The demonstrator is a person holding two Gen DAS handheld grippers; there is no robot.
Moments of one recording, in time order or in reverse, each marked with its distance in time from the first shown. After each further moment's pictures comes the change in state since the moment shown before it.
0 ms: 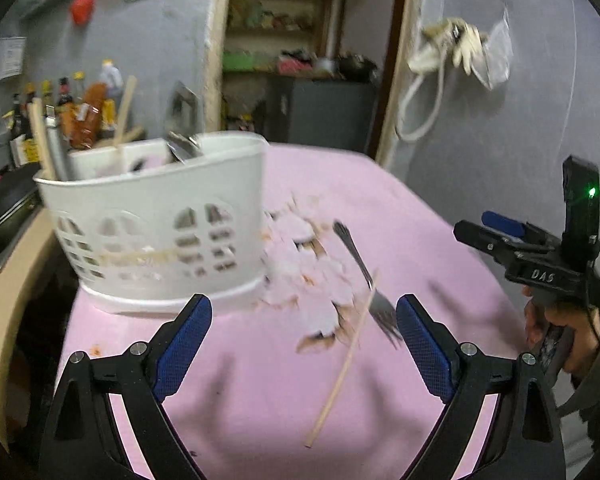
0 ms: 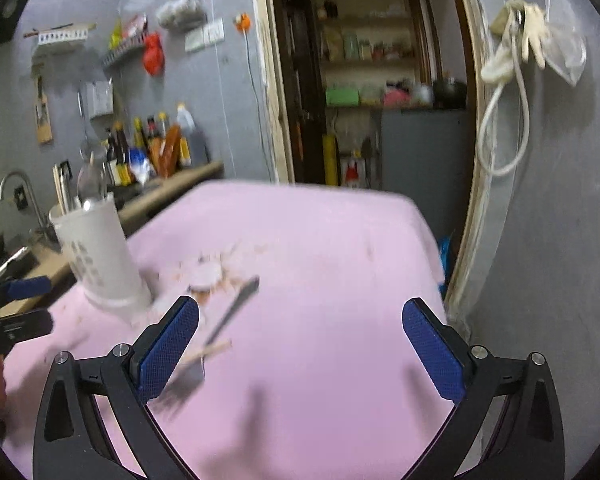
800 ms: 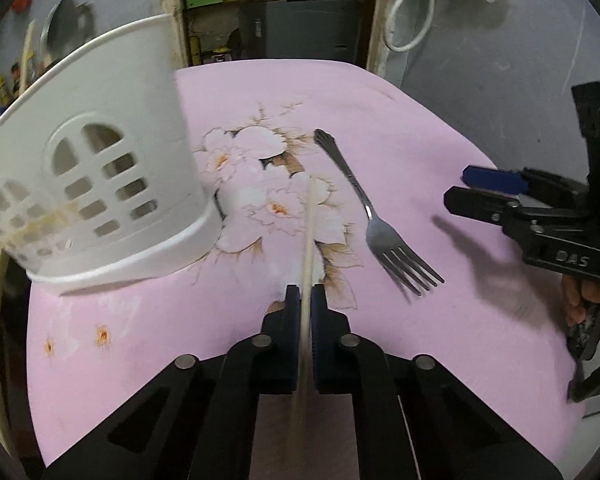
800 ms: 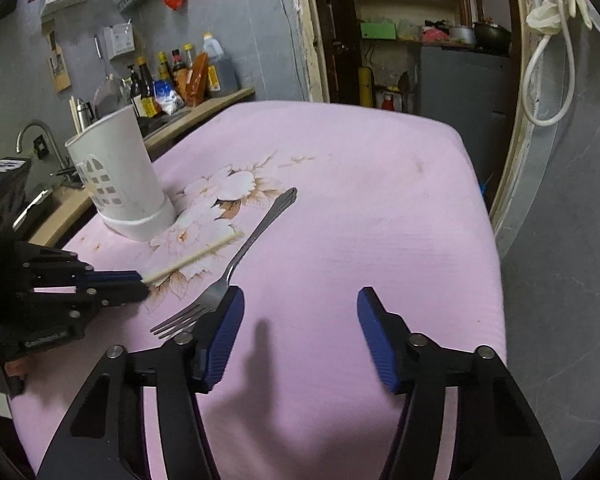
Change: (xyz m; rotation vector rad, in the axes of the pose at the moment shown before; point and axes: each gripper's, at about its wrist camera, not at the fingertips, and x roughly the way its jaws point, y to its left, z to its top) left arm 0.074 -0.010 -0.013 0.069 0.269 0.004; right arm 0.027 0.011 -0.023 -0.042 0.254 0.110
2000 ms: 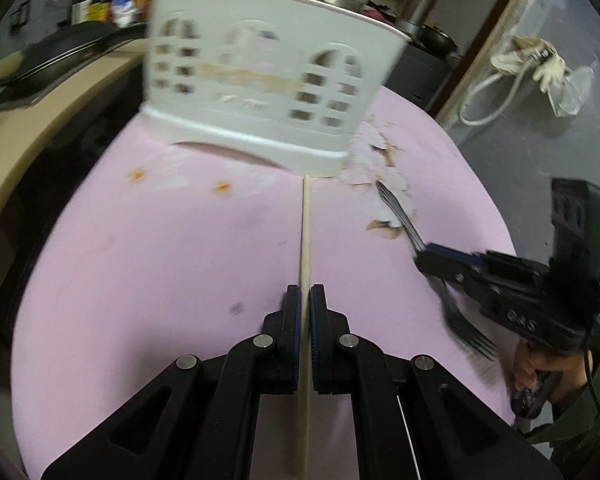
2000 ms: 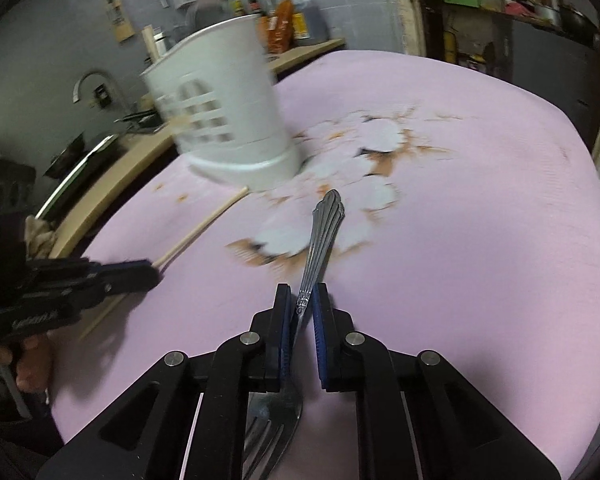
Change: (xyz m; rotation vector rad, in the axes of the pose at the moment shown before) left arm -0.078 0.056 -0.077 -0.445 -0.066 -0.012; right arm 0.030 0.087 -0.011 -0.121 0.165 0.267
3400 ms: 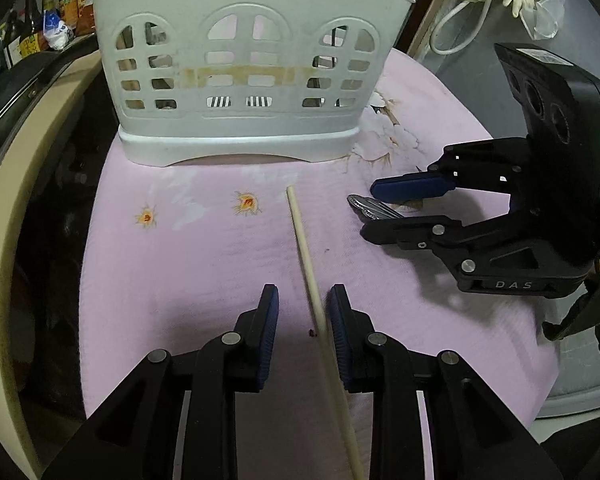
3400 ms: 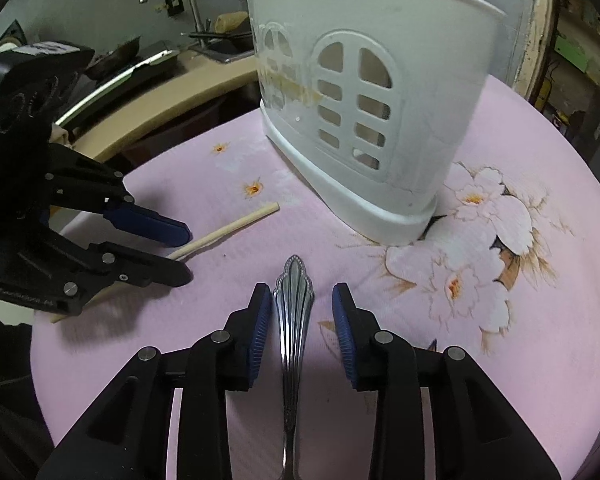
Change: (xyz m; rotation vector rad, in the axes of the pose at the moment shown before) left arm 0.006 0.019 0.036 0.262 0.202 -0.027; right arm 0.063 0.061 0.054 -0.358 0.188 0.043
